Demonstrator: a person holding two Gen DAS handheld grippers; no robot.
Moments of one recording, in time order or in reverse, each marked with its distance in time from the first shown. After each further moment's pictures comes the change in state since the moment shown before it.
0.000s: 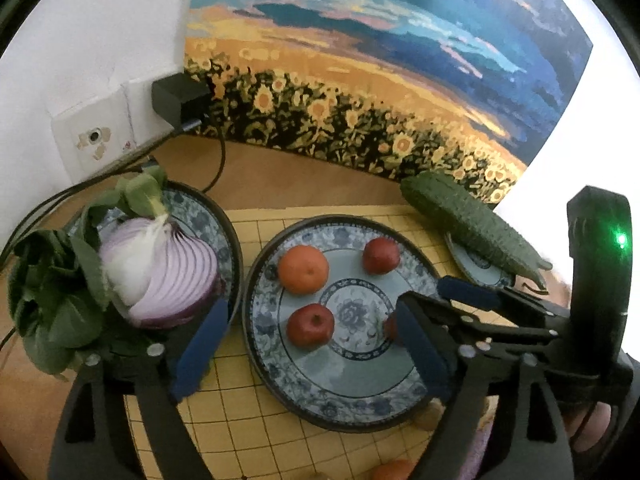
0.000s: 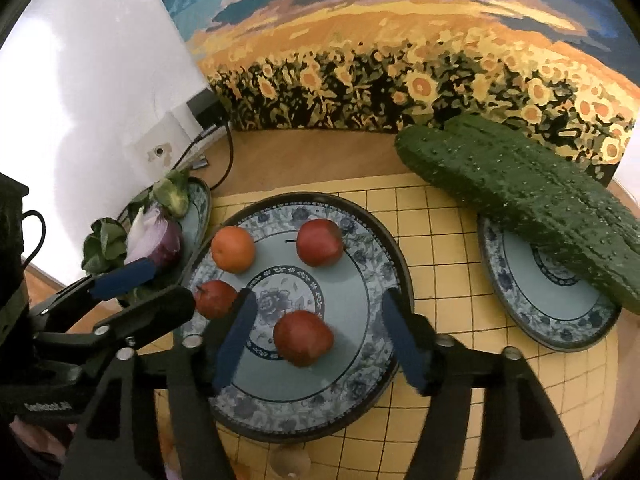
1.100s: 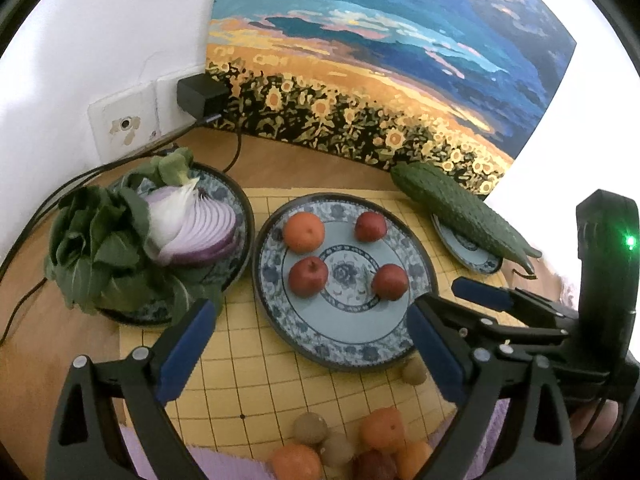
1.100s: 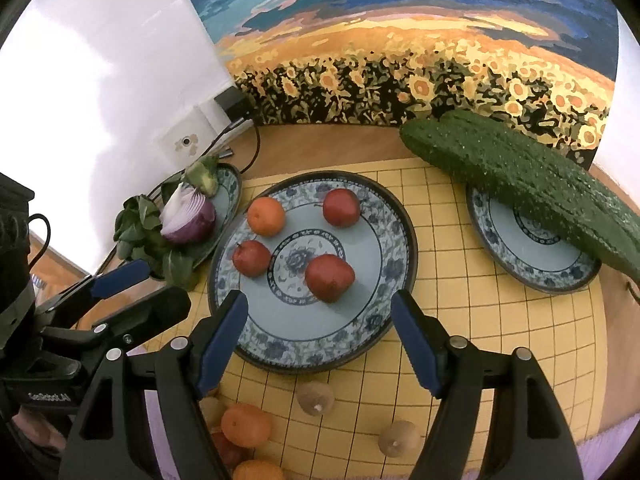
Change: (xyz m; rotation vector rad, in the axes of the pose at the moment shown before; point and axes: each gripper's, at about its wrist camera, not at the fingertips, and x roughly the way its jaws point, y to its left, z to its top) left arm -0.036 -0.007 -0.036 -0.025 -0.012 0.022; right arm -0.036 0.017 -0.033 -0.009 -0.002 0.018
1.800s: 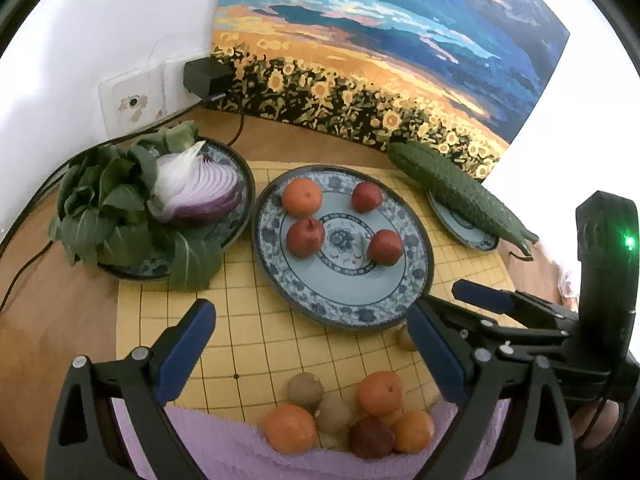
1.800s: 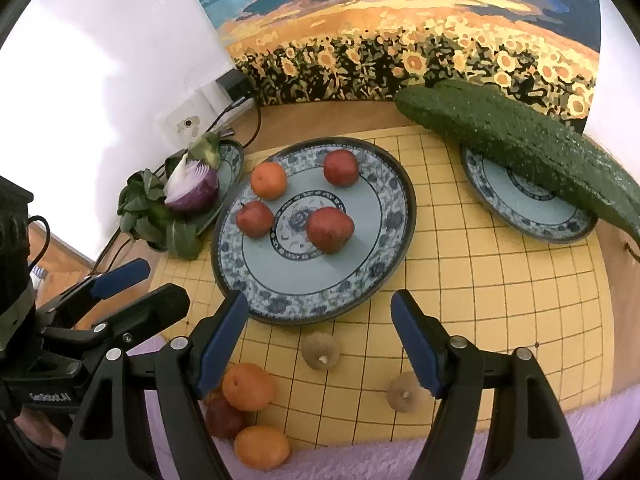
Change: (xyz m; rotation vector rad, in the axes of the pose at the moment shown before) left arm -0.009 -0.003 -0.025 -0.010 0.018 0.004; right arm -0.004 0.001 -0.027 0.021 0.032 -0.001
